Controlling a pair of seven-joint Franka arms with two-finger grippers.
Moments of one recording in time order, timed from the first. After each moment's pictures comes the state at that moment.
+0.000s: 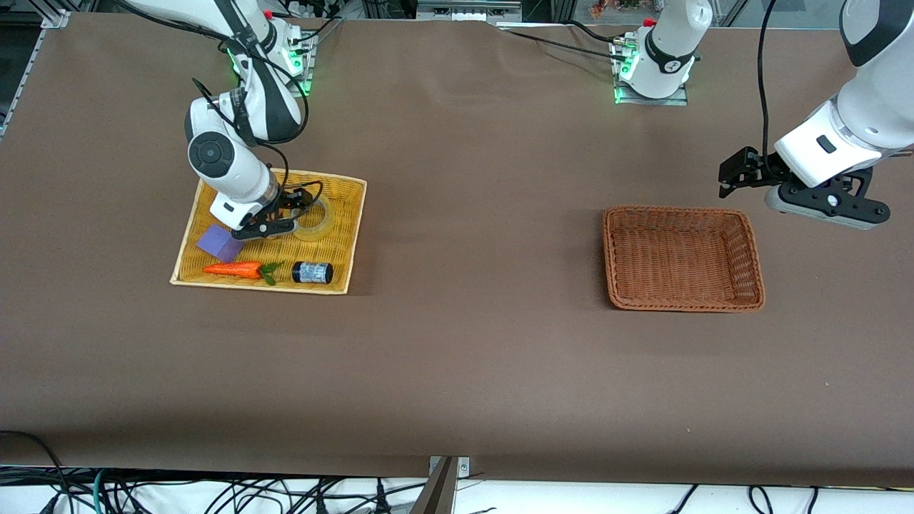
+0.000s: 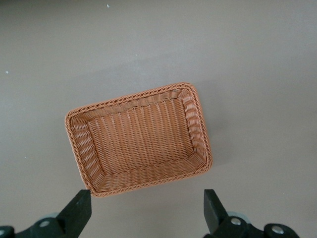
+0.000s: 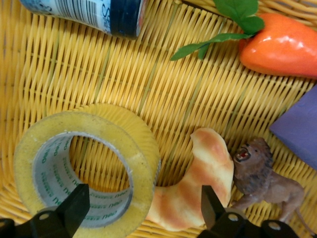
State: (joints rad) left arm -0.03 0.04 -0.09 -1.65 -0.01 1.66 0.13; right arm 0.42 0.21 -0.14 -2.36 0.02 2.43 0.08
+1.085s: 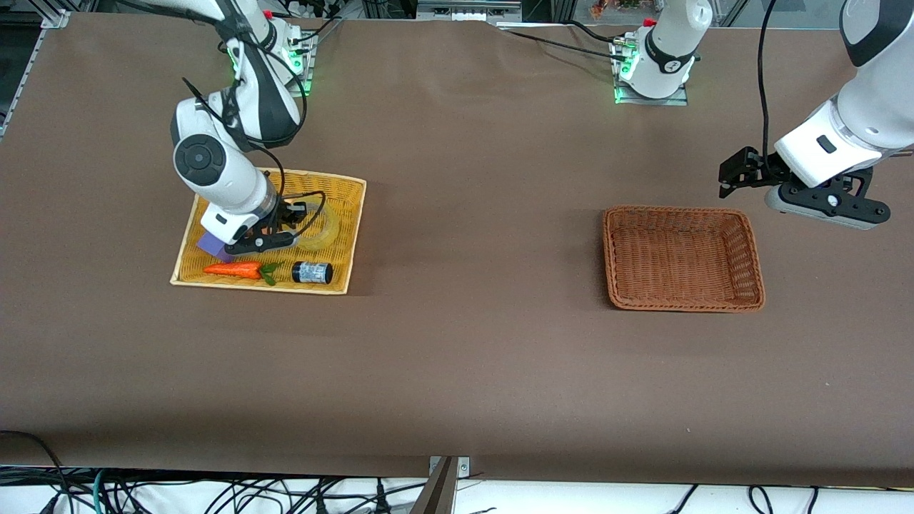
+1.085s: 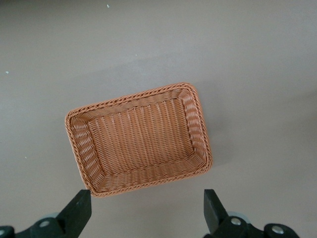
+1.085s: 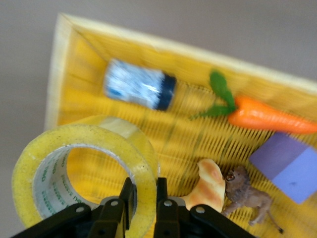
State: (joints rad) left arm -0.03 0.04 -0.09 -1.65 -0.01 1.66 0.13; right arm 0.43 0.21 -0.09 -2.00 0.02 2.11 0.11
